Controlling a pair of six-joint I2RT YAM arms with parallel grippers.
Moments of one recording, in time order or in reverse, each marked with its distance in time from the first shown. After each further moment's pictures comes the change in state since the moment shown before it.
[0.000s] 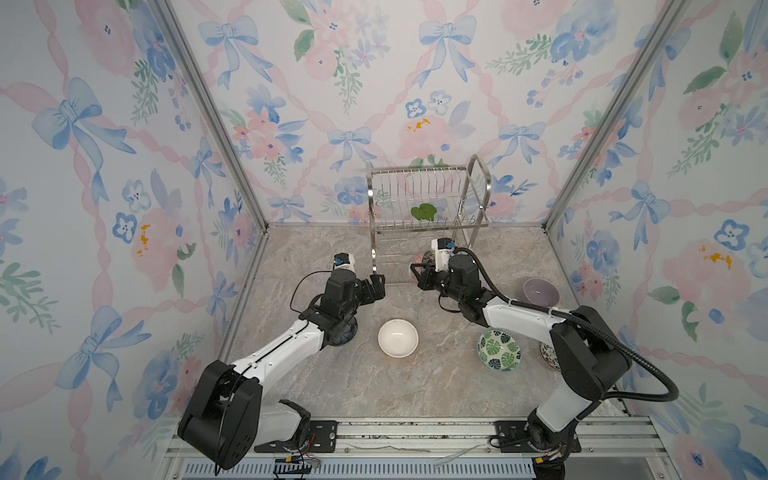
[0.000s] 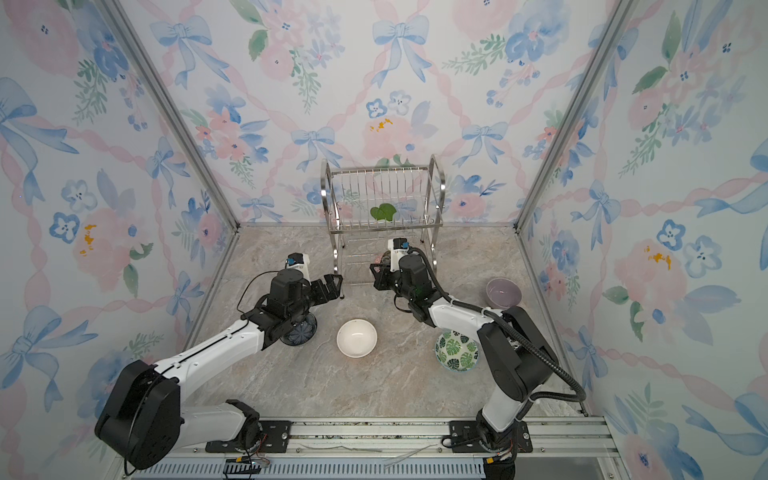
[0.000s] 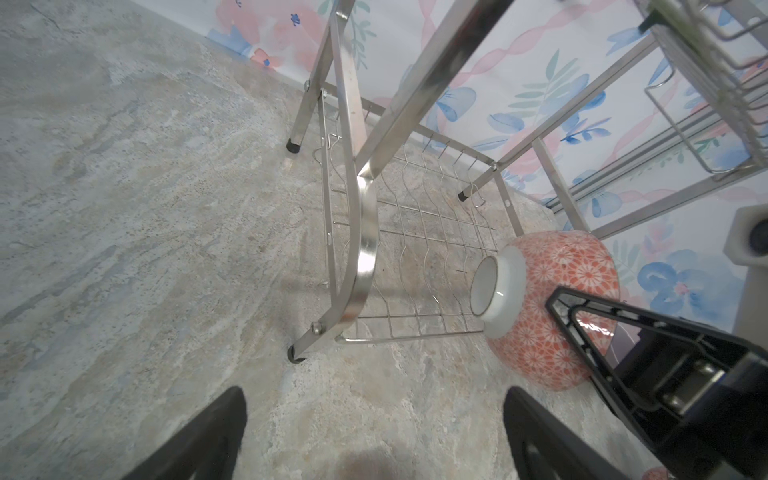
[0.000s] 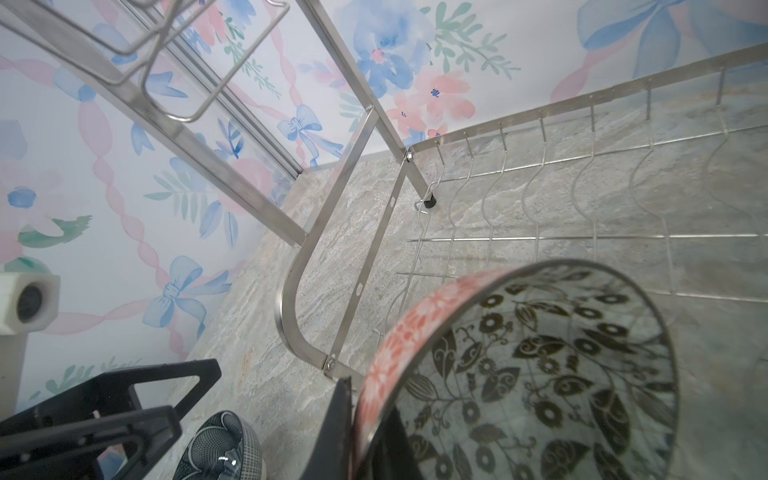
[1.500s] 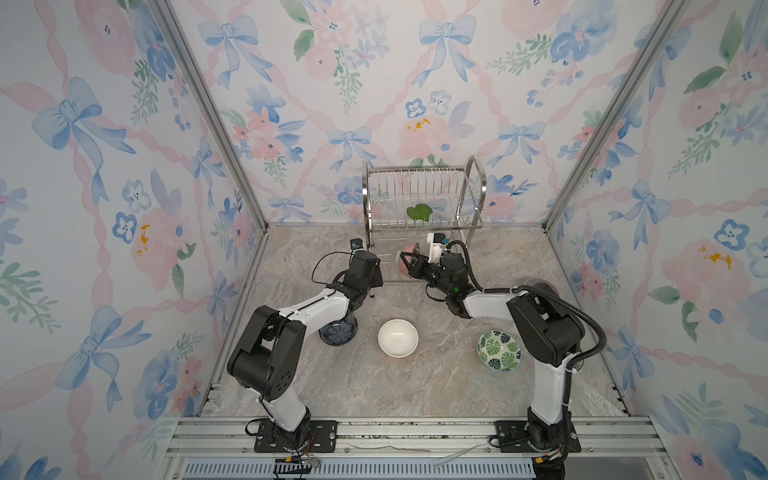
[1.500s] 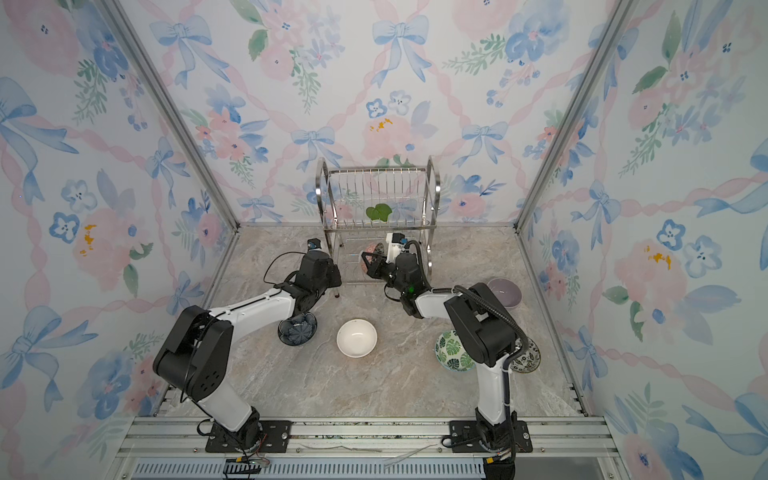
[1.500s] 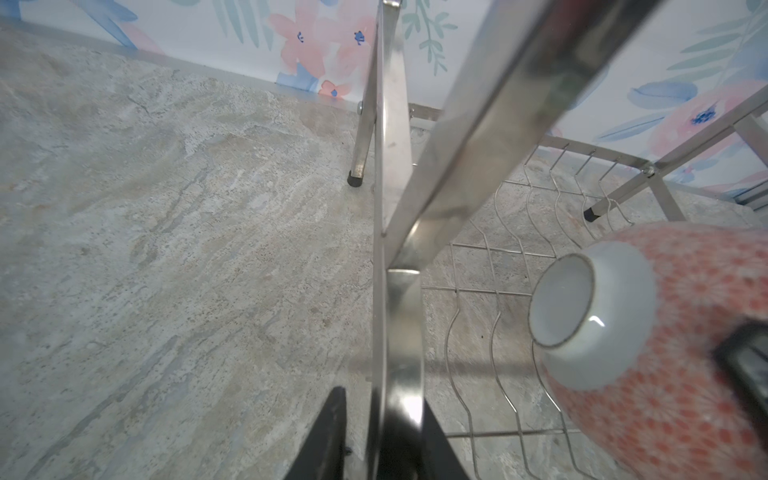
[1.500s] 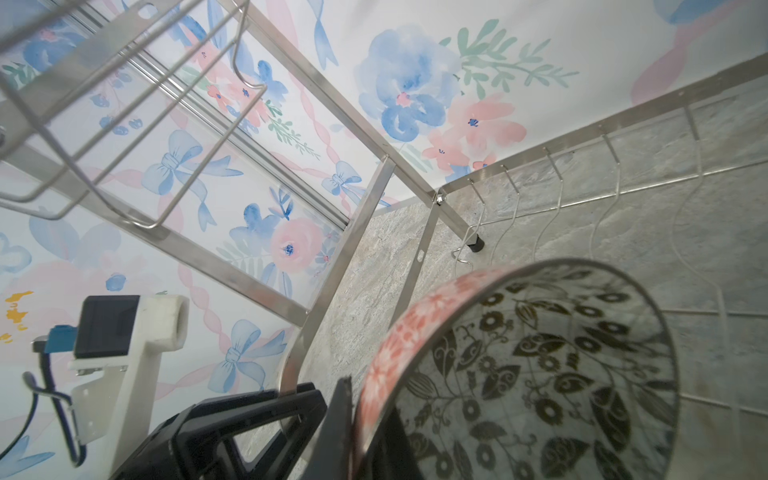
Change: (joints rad) left arm -0.008 0.347 0.256 -0.036 -0.233 0.169; right arm -0.028 0.295 0.103 0.395 -0.077 0.226
